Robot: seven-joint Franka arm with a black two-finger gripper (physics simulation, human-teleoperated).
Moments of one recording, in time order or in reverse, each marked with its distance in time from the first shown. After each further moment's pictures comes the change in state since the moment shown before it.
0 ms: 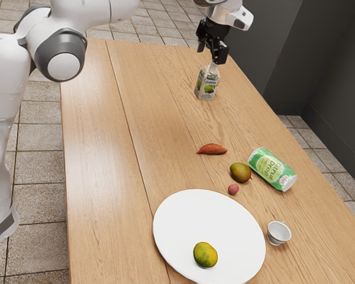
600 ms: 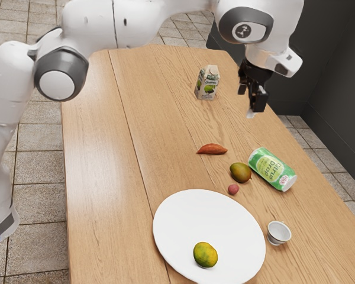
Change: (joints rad) arm -0.169 0.099 -0.234 0.126 0.059 -0.017 -0.118
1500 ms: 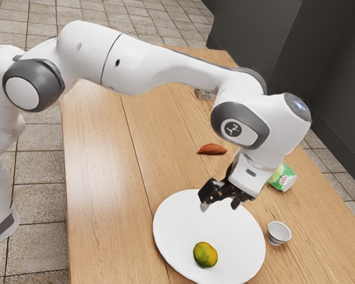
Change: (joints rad) arm -0.342 -0.067 -0.031 -0.418 -0.134 0.079 1.071
